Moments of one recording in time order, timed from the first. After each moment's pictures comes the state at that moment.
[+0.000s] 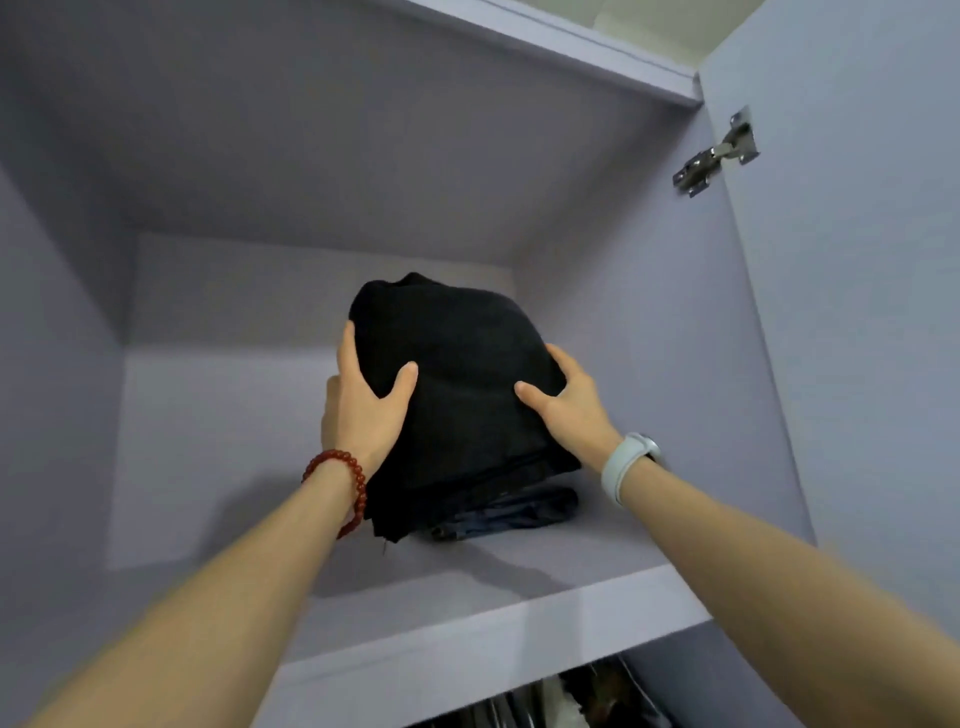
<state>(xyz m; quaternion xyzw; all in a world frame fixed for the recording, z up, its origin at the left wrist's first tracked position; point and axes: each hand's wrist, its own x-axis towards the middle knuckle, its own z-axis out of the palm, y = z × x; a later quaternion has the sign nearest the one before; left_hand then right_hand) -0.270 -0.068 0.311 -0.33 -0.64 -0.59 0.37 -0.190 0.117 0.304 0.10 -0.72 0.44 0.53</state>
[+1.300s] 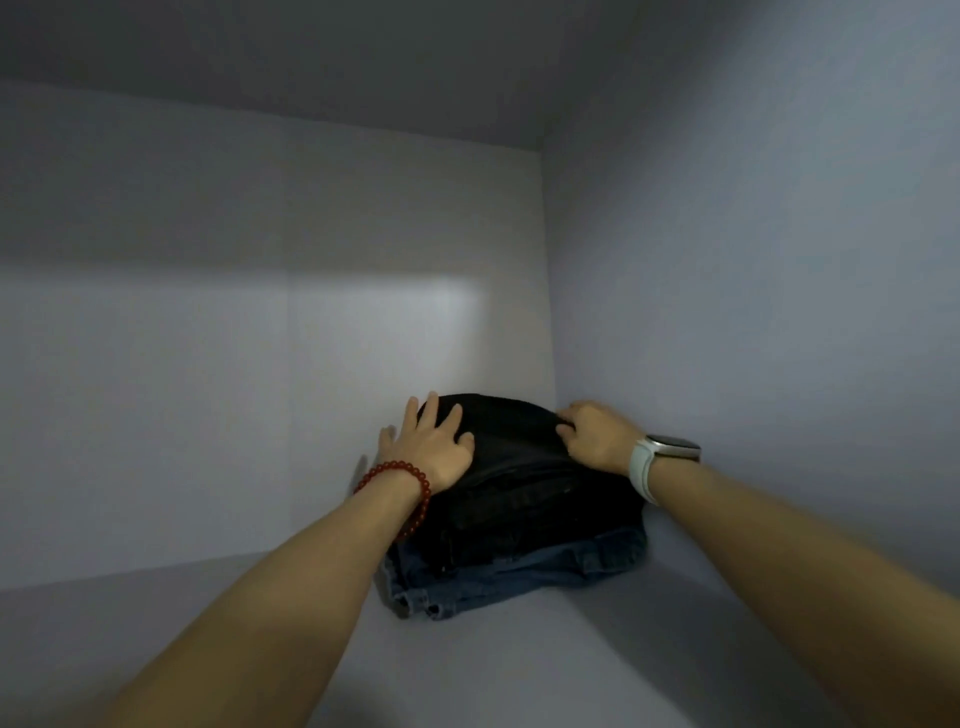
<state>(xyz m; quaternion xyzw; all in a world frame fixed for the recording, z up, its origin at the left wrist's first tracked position) -0.516 0.136 0.293 -0.27 -0.93 -0.14 0.19 -0.448 0.329 0.302 -0.09 -0.96 0.06 0.27</state>
